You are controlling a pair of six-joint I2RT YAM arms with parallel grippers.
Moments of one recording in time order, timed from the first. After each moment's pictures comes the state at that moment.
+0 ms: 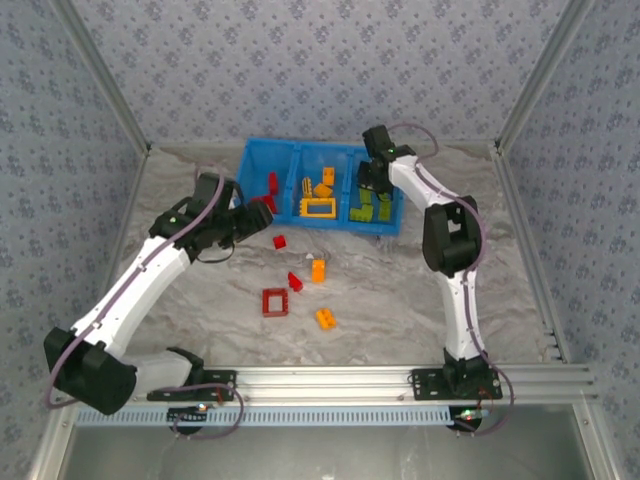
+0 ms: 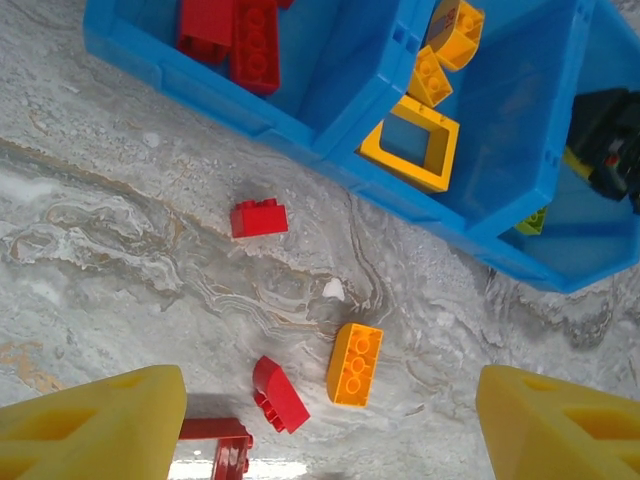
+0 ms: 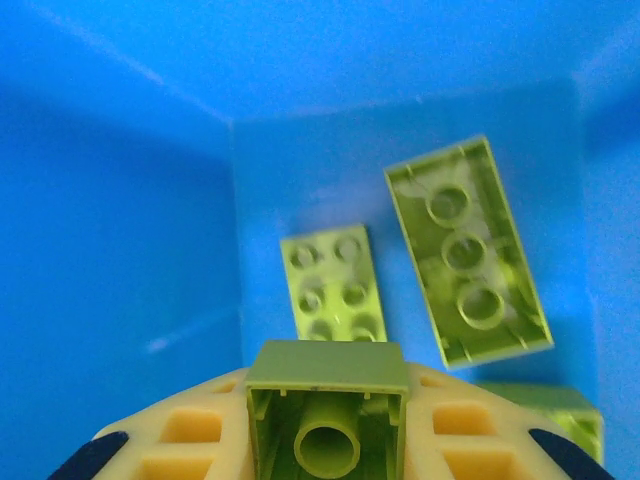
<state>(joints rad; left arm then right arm) -0.45 1.24 1.17 -0.78 0.06 -0.82 0.32 2.31 2.03 -0.77 0.03 0.53</state>
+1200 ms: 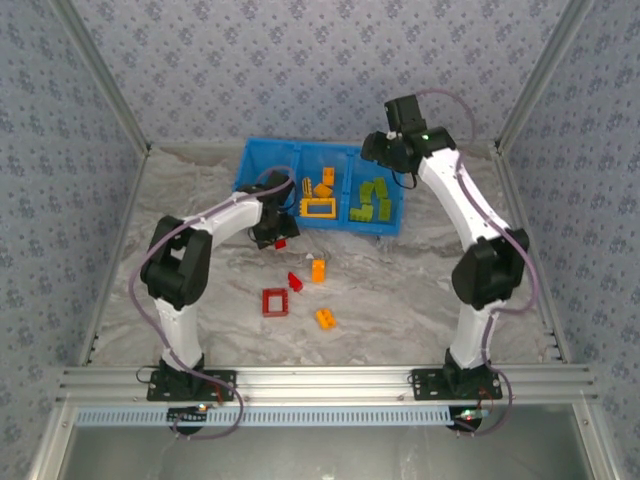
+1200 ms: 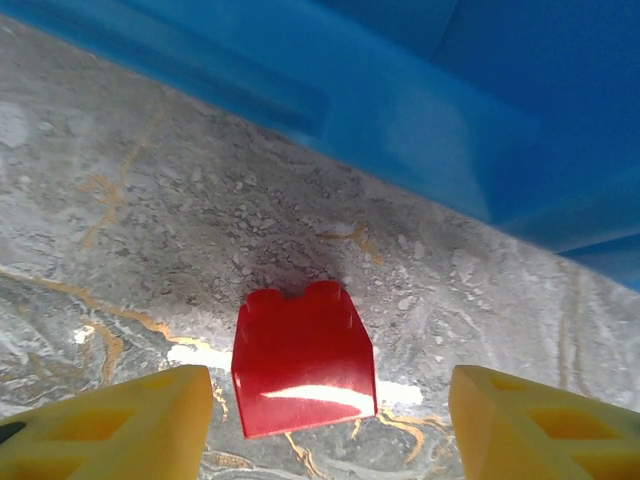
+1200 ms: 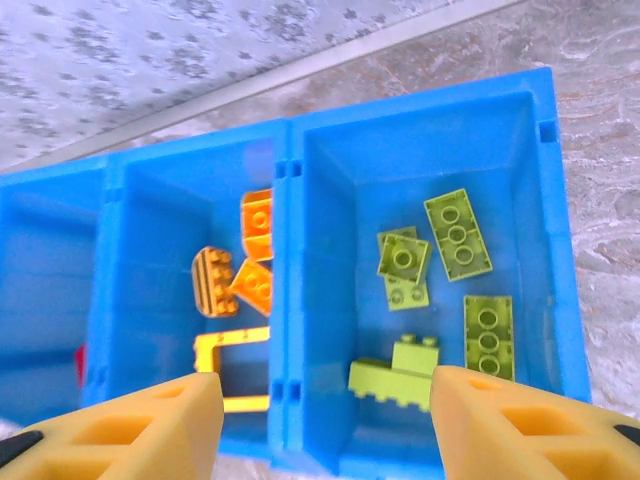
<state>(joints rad) -0.51 1.96 1.42 -0.78 -0.02 -0.79 0.34 1.84 1.90 -0.87 0.01 0.55</state>
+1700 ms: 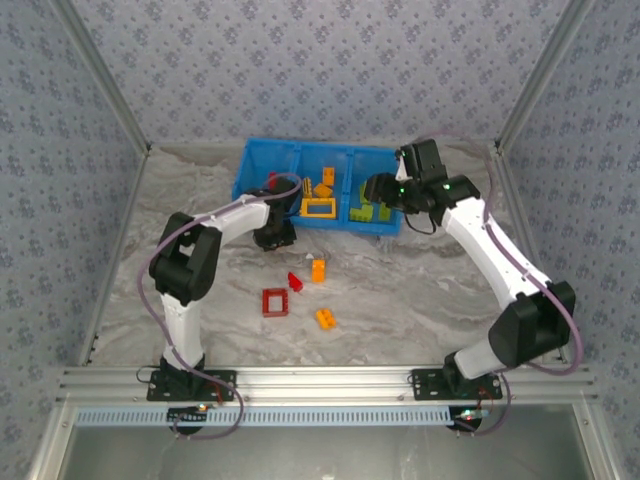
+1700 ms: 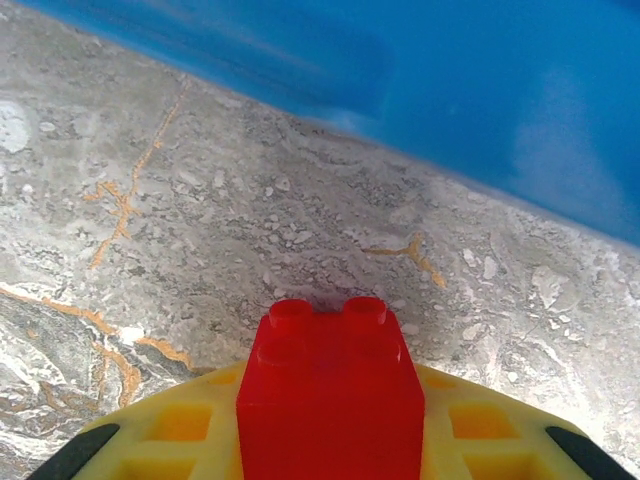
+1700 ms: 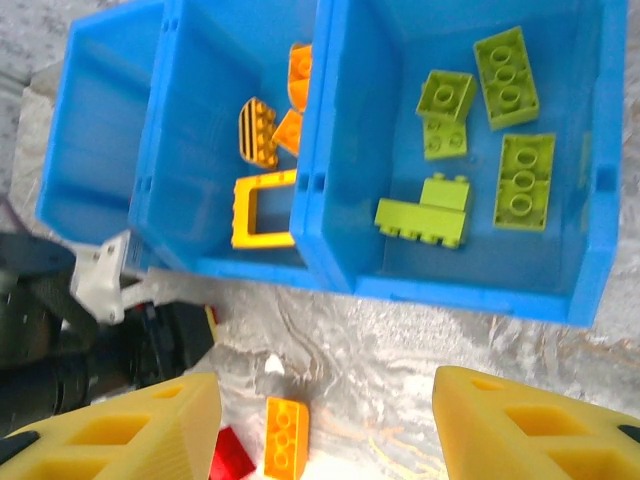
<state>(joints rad) -0.52 2.01 1.42 -0.79 -0.10 -0.77 0.37 1.45 1.38 -0.72 -0.16 0.54</state>
